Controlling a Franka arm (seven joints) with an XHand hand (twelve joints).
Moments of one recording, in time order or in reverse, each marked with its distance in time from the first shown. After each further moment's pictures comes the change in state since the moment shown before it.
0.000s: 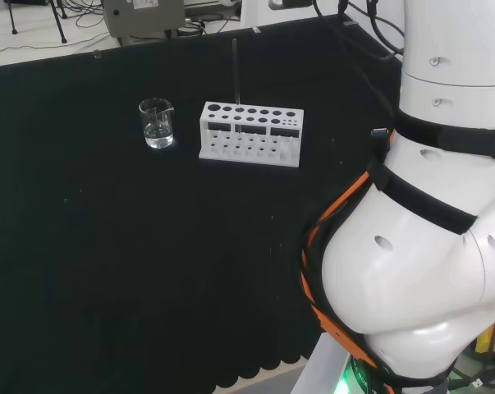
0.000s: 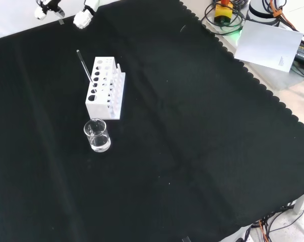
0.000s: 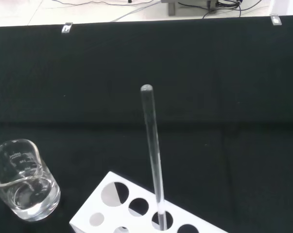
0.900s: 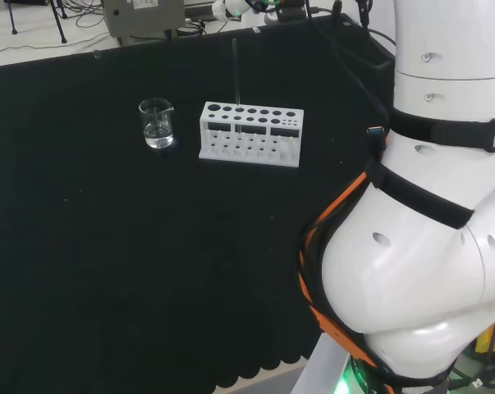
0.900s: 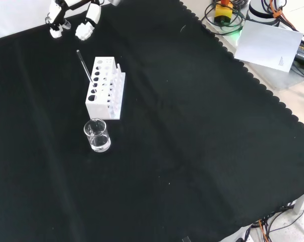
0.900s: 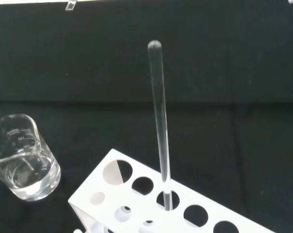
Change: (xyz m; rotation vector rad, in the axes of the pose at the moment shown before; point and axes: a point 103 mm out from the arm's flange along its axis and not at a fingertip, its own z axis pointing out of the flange) arm 0.003 0.009 0.032 0.037 0.000 -0.024
